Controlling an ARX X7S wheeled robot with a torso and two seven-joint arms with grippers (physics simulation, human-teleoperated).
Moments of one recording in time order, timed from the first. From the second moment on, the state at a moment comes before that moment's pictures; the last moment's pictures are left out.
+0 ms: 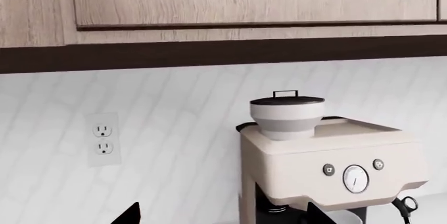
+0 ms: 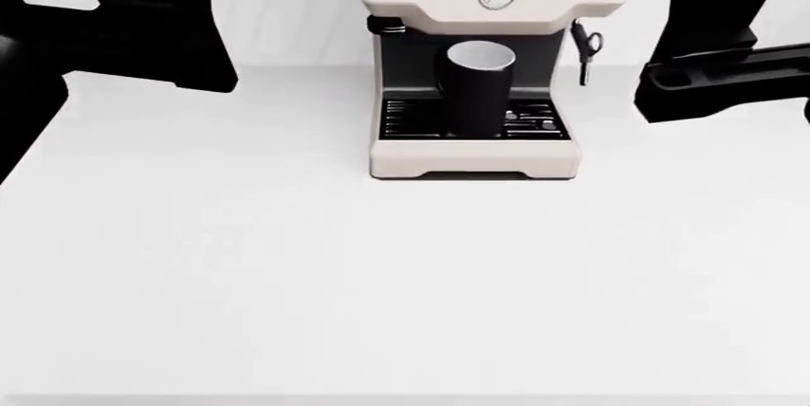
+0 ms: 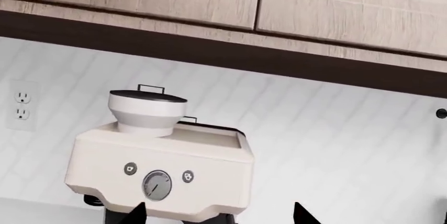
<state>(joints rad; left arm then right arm) -1.35 -0.78 0.22 0.67 -1.95 -0.98 -1.26 1.35 0.87 -0.18 -0.72 1.97 1.06 1.32</state>
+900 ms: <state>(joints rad) -1.30 -0.80 0.21 0.69 -1.92 -0.96 -1.23 0.83 0.89 0.01 -0.83 2.00 0.91 1.23</state>
